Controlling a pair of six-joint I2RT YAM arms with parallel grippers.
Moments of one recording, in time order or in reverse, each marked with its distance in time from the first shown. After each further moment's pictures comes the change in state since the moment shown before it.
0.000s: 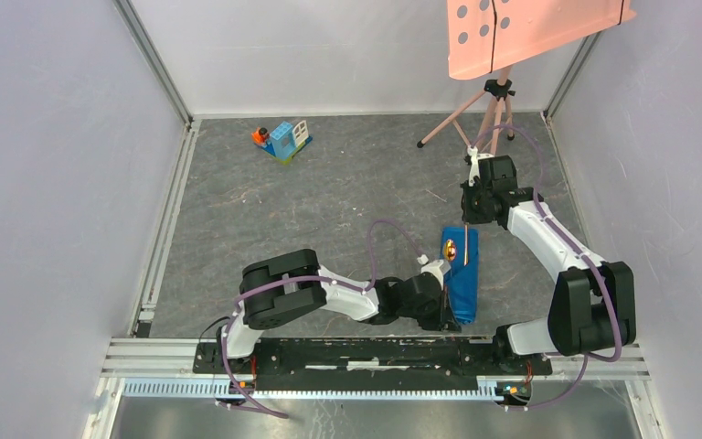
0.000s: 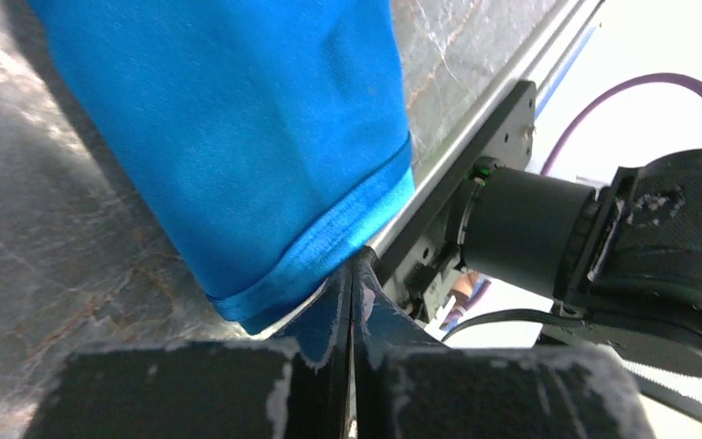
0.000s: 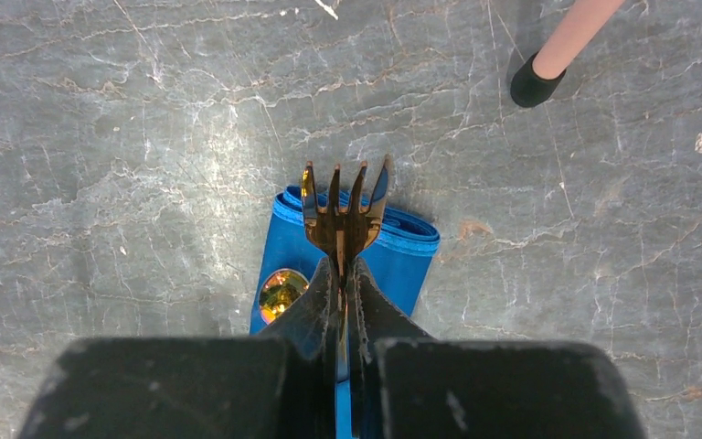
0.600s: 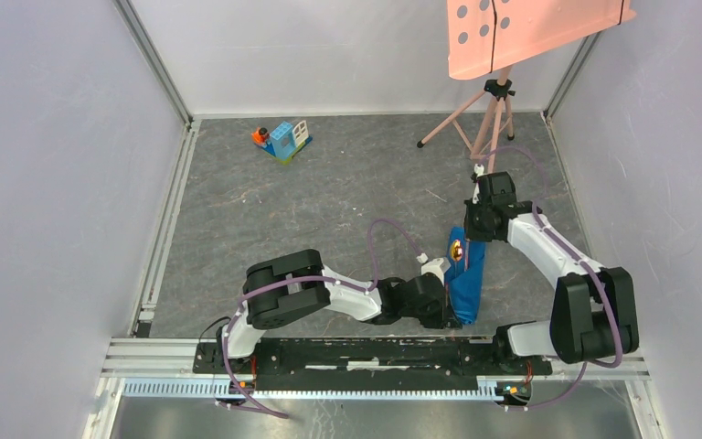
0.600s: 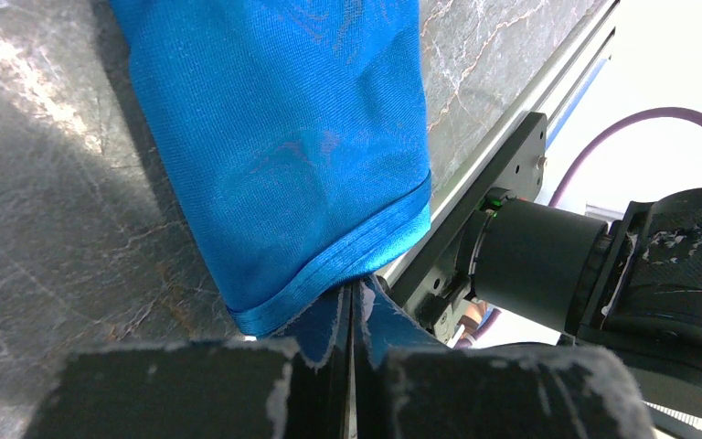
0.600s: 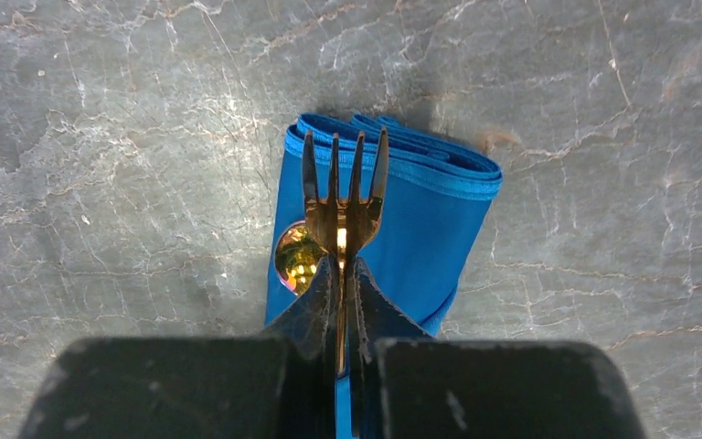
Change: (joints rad) left arm 0.000 0.025 0.023 -0.010 -0.073 -0.002; right arm 0.001 -0.031 -0.115 -0.028 0.027 0.125
